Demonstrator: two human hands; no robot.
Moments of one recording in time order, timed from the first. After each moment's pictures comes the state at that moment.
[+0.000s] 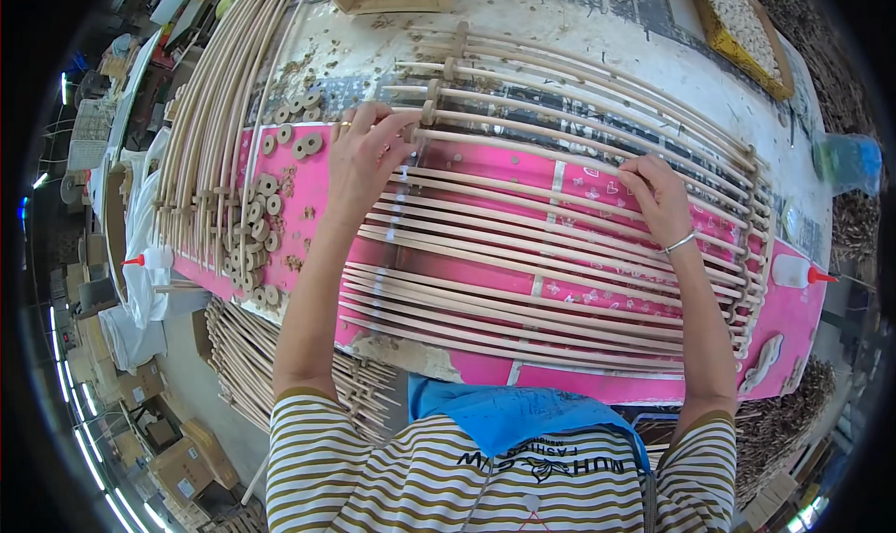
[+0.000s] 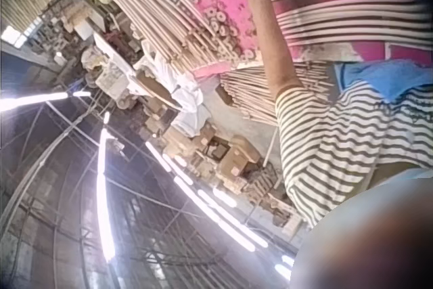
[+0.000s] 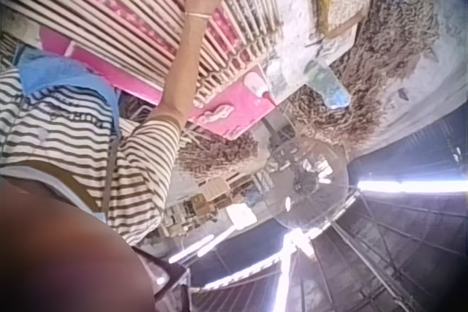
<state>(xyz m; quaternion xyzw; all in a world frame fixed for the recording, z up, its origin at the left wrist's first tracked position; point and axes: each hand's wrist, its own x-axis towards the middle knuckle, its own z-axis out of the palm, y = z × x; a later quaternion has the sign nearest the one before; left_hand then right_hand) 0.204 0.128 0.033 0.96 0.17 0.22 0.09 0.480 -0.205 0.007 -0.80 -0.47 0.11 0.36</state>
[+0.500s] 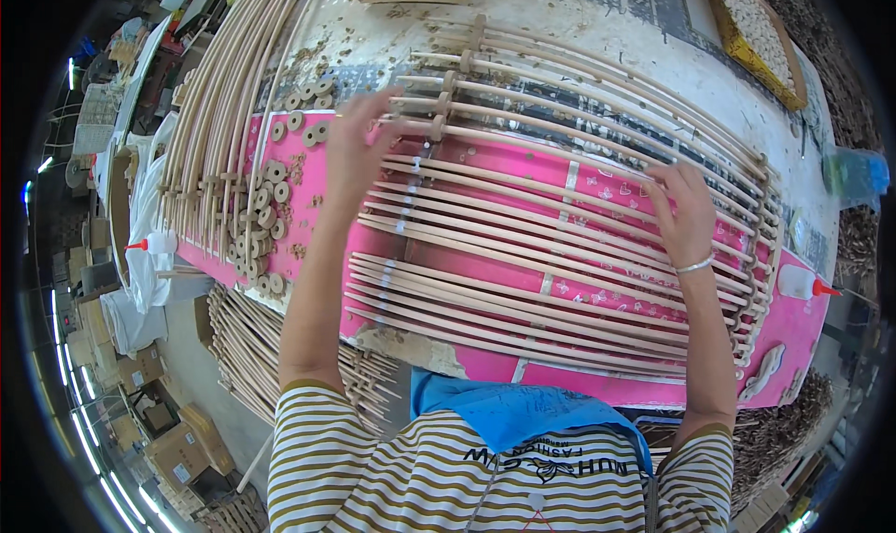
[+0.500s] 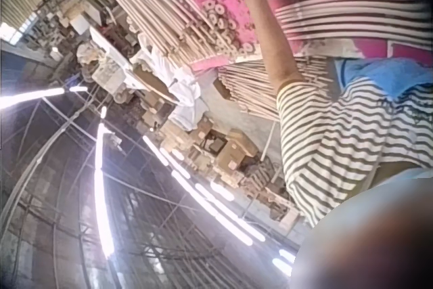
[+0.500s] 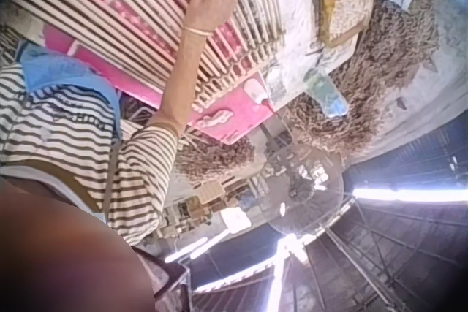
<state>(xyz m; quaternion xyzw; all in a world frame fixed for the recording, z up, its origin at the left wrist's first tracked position) 0.195 0.152 0.023 0.91 0.22 0.27 0.24 0.462 -0.208 0.032 -0.81 -0.52 -0.05 0.29</state>
